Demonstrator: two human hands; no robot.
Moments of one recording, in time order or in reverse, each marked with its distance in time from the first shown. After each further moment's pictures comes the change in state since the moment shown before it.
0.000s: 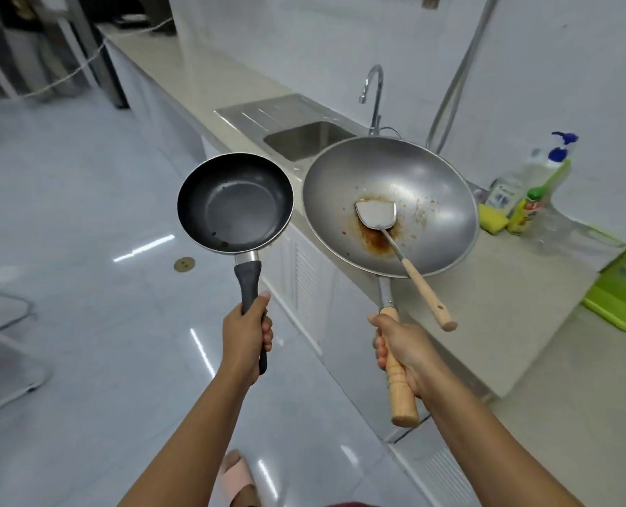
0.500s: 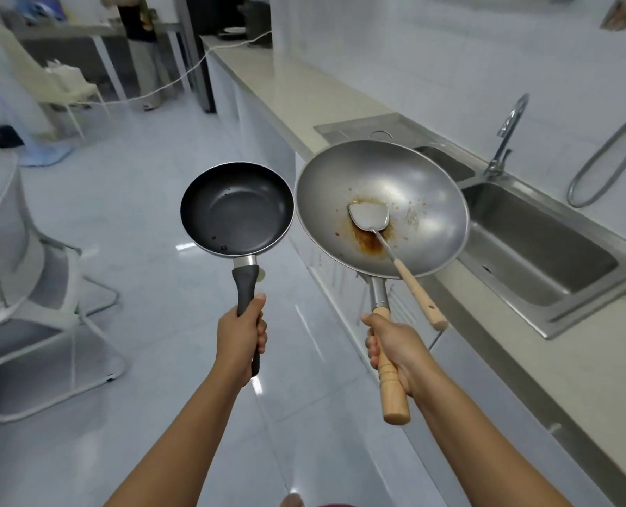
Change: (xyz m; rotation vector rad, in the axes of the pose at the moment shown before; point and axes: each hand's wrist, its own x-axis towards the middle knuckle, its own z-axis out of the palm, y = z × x) left_hand 0.161 0.087 -0.176 0.007 0.205 0.024; right_hand 0.063 -0.062 0.268 -0.089 -0.194 0.008
